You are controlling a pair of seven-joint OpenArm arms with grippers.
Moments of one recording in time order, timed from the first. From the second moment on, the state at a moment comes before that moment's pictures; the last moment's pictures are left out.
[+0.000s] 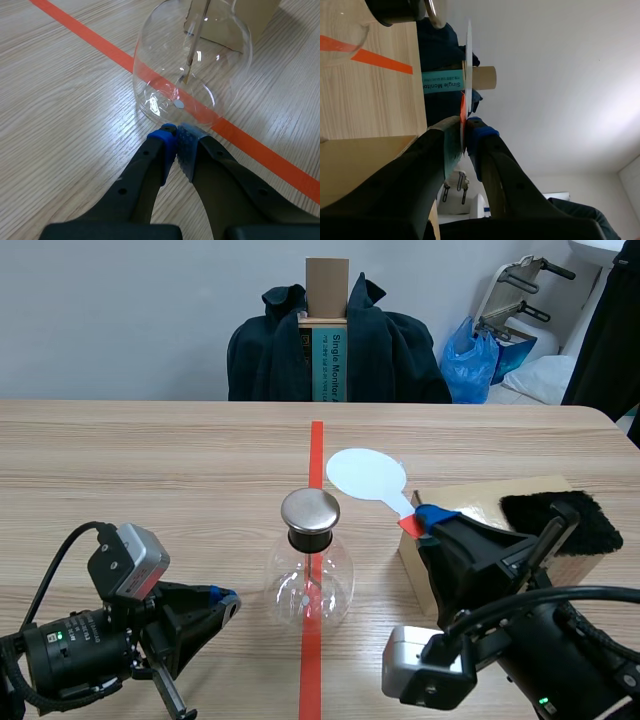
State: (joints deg) left arm 10.9 -29.7 24.5 73.0 -7.8 -30.5 -22.7; right arm -26.9 23.2 -16.3 89.6 -69.6 -33.8 20.2
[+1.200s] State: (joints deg) left arm 10.9 -29.7 24.5 73.0 -7.8 -30.5 -22.8; right arm -26.9 23.2 -16.3 89.5 -73.0 -30.8 29.4
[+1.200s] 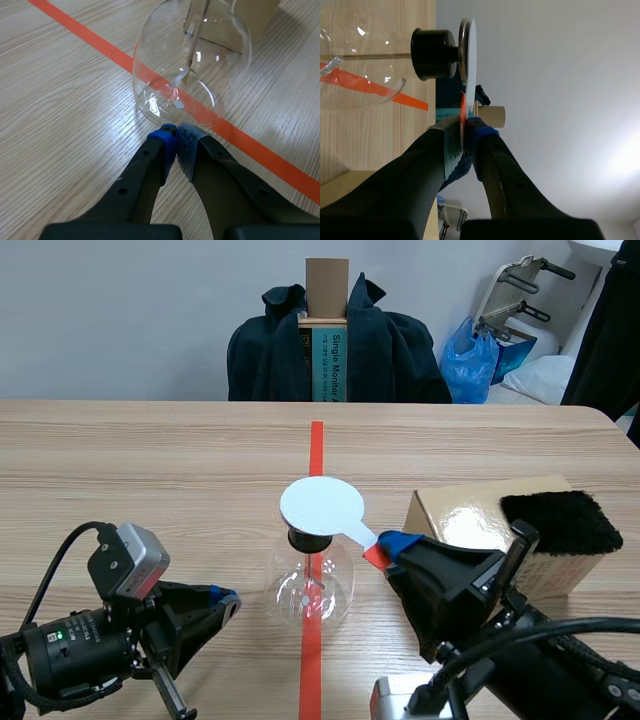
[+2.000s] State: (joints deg) left arm 10.9 -29.7 24.5 73.0 -7.8 -30.5 -22.7; right arm -26.9 23.2 -16.3 89.5 -74.1 -32.8 30.5
